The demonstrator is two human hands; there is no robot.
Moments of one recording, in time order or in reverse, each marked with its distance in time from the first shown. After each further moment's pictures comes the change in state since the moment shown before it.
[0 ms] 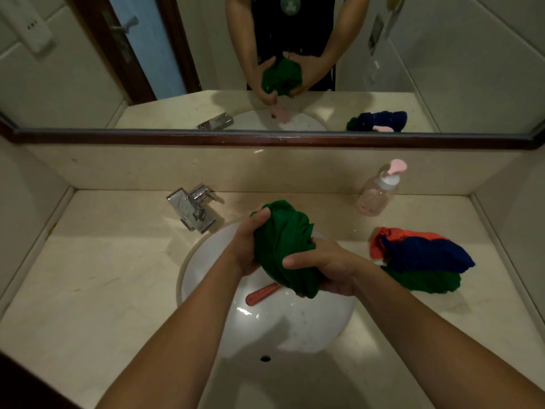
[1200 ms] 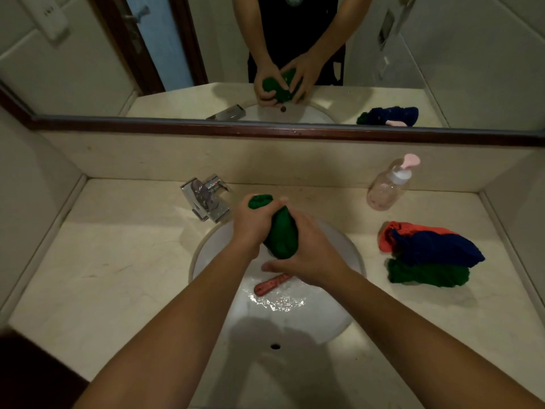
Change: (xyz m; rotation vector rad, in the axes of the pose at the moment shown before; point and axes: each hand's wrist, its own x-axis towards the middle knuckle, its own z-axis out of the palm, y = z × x) left_hand 0.006 0.011 -0.003 0.336 0.640 0.098; right_hand 0.046 0.021 0.038 -0.851 0.492 -0.303
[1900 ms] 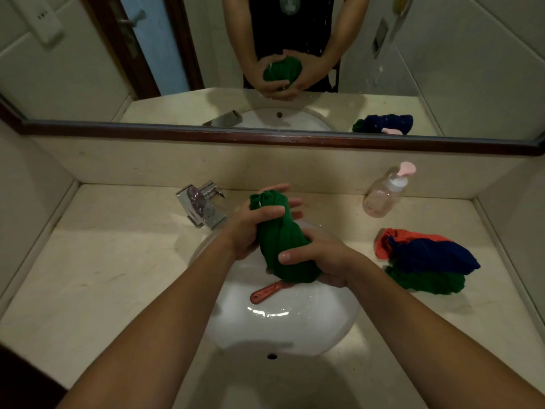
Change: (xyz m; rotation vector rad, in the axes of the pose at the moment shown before) left_hand 0.010 0.014 -0.026 -0.261 -0.732 0.055; right_hand 0.000 -0.007 -0.036 0.861 -0.496 0.236
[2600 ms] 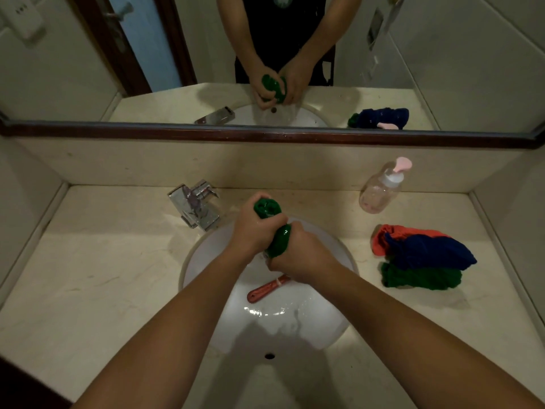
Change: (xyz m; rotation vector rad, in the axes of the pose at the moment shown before) left_hand 0.015 -0.019 0.020 0.547 0.529 0.027; right_hand 0.040 0.022 0.008 -0.894 0.559 0.040
